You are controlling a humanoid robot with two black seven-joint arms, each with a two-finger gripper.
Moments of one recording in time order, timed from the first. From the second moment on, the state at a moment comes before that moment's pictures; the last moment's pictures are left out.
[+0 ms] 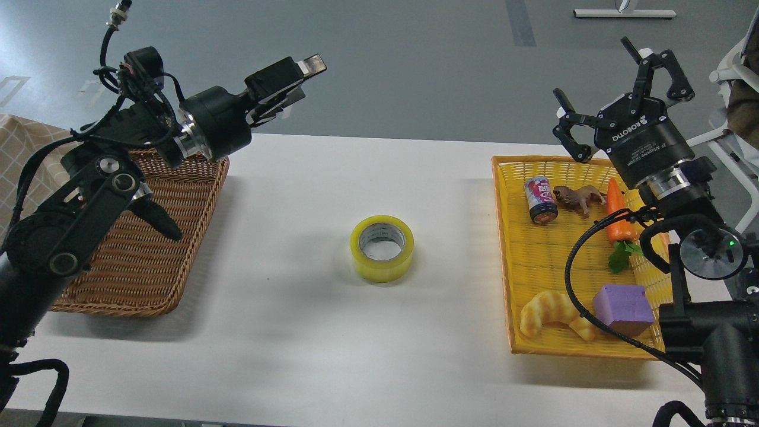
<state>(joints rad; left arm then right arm) -0.57 0.45 -1.18 -1.36 1.49 -0.49 -0.17 0.42 0.00 1.72 1.21 -0.51 0.49 -0.29</state>
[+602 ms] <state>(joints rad) -0.66 0.52 -0.87 -1.43 1.97 -0.49 -0.08 0.38 0.00 1.76 1.21 -0.51 0.49 -0.28</state>
